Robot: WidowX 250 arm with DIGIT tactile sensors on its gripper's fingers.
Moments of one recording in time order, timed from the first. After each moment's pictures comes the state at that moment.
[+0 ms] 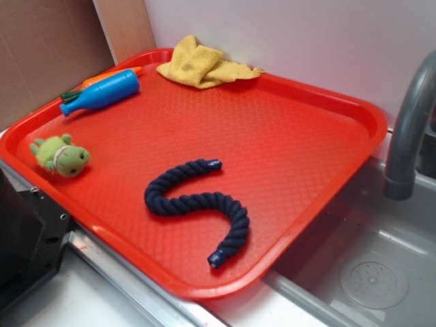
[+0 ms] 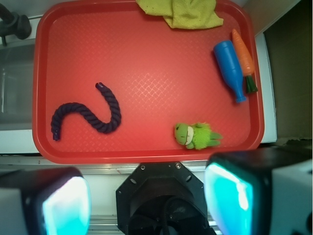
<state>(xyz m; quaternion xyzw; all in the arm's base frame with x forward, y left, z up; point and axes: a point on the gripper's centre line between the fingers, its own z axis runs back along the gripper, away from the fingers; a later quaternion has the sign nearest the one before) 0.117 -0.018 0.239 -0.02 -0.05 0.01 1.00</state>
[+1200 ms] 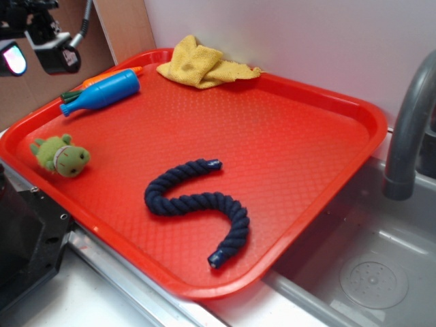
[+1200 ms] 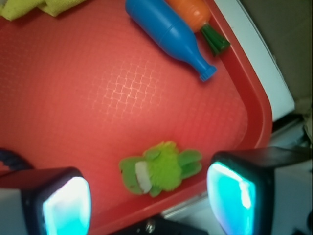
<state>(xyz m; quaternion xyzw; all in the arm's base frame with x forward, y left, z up) 0.147 0.083 0.117 -0.04 -0.02 0.23 0.97</state>
